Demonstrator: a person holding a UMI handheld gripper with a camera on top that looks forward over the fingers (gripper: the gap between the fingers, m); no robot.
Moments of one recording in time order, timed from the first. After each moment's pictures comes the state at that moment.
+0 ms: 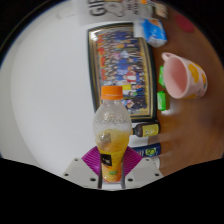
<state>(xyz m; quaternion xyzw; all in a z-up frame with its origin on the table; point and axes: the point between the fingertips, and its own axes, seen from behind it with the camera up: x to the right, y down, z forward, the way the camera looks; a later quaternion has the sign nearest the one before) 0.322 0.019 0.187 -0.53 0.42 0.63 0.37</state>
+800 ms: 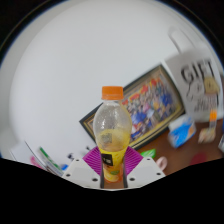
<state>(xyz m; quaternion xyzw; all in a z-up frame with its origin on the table) 0.463 0.035 0.195 -0.74 0.16 0.31 0.58</state>
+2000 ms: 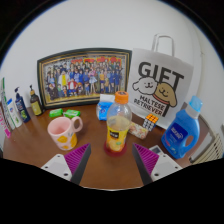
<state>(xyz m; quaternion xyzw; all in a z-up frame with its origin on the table) 0.653 -0.083 0.018 -0.88 0.08 -0.04 0.46</state>
